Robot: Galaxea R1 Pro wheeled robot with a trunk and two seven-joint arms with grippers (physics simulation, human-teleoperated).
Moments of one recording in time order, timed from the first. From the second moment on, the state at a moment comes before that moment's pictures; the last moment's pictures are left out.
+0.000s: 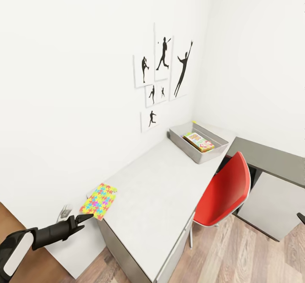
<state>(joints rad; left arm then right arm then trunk) -0.37 0.36 0.14 -0.90 0.63 0.86 -0.74 0.04 -0.28 -0.89 -1.46 -0.75 0.80 1.54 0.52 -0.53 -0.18</state>
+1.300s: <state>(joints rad) -0.37 0.36 0.16 -0.86 0.63 0.83 -0.74 0.04 -0.29 -0.89 -1.46 -0.76 0.80 1.54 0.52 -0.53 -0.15</state>
